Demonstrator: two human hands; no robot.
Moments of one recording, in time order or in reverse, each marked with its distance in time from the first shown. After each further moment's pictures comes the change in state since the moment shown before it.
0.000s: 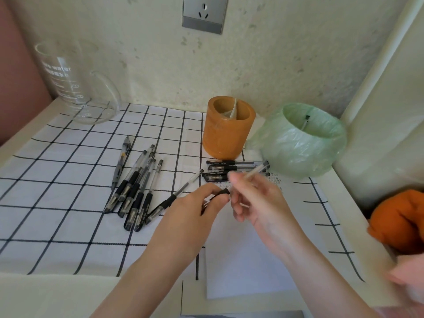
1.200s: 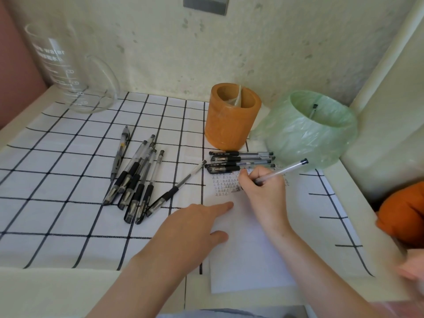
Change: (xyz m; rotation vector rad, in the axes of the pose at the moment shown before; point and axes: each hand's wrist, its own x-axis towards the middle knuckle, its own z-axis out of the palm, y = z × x) left_hand 0.001 -0.025 0.011 0.489 -0.326 0.034; right_hand 0.042 0.051 -0.021 -0.519 0.393 -0.399
